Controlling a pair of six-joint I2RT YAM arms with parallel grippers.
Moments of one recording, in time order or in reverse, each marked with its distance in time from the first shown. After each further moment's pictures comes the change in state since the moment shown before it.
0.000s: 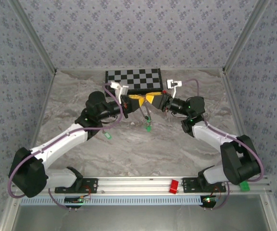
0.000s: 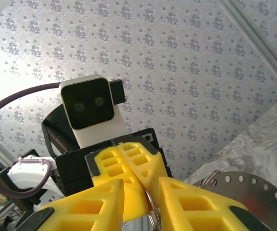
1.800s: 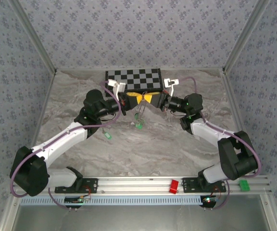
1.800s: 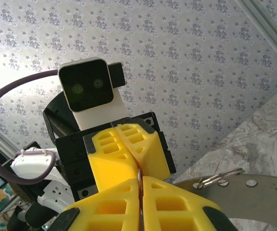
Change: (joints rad) left arm 0.039 0.018 0.000 0.052 0.041 -0.050; right arm -0.002 0.047 0.043 -0.035 -0.056 -0.003
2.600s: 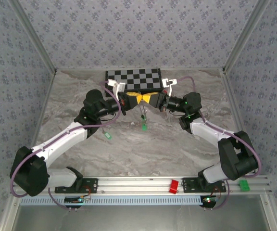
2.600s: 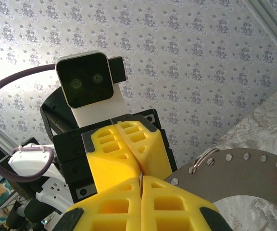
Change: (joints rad) left arm 0.002 0.000 0.000 -0.002 0.000 -0.005; right arm 0.014 0.000 0.016 -0.045 -0.007 -0.034
